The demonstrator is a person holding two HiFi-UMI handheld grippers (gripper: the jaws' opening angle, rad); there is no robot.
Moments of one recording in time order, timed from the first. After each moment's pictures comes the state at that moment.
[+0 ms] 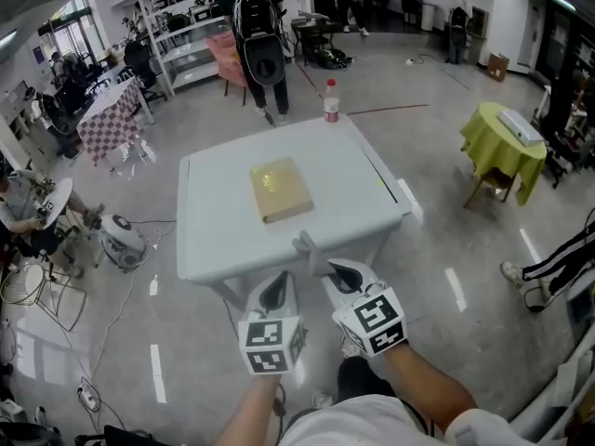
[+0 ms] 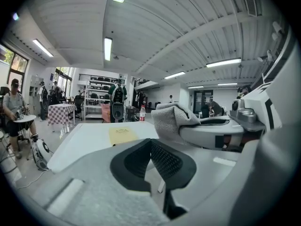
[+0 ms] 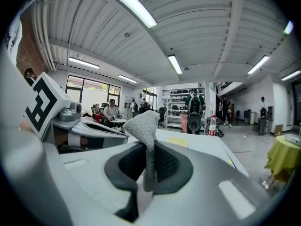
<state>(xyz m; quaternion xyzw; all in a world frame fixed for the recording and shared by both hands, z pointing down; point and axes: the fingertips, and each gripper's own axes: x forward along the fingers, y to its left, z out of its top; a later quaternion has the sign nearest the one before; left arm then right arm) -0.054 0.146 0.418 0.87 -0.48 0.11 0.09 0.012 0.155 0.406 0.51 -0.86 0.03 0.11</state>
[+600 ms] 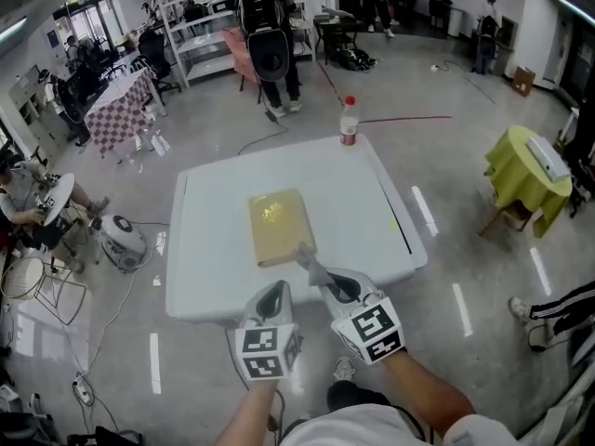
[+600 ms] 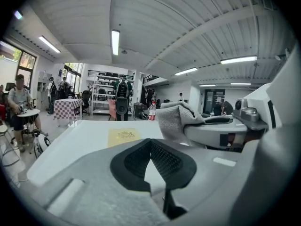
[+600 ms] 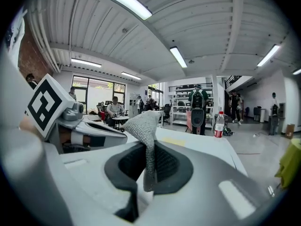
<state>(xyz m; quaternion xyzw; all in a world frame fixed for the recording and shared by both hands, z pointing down) 0.002 -0.037 0.445 0.84 -0.52 0.12 0.12 0.076 -0.031 0.430 0.46 -0.88 0.04 0.12</state>
